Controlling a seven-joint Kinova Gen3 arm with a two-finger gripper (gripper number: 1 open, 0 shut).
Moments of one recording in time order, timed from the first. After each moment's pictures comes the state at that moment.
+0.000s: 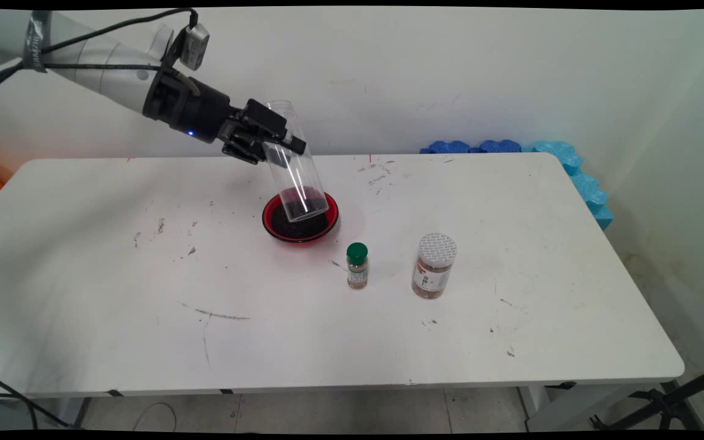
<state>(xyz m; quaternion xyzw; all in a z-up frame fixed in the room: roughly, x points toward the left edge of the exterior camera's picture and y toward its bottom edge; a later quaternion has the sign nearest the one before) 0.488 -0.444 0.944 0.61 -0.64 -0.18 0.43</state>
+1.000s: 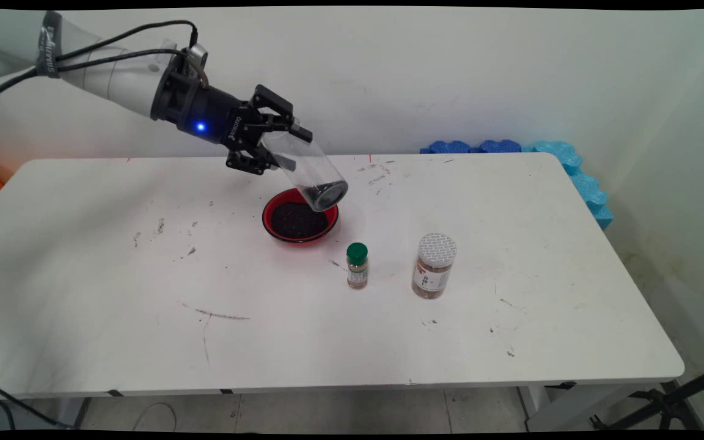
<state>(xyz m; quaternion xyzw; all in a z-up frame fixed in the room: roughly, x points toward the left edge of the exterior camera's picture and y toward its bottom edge) 0.487 -0.446 0.934 0.74 -0.46 -0.29 0.40</state>
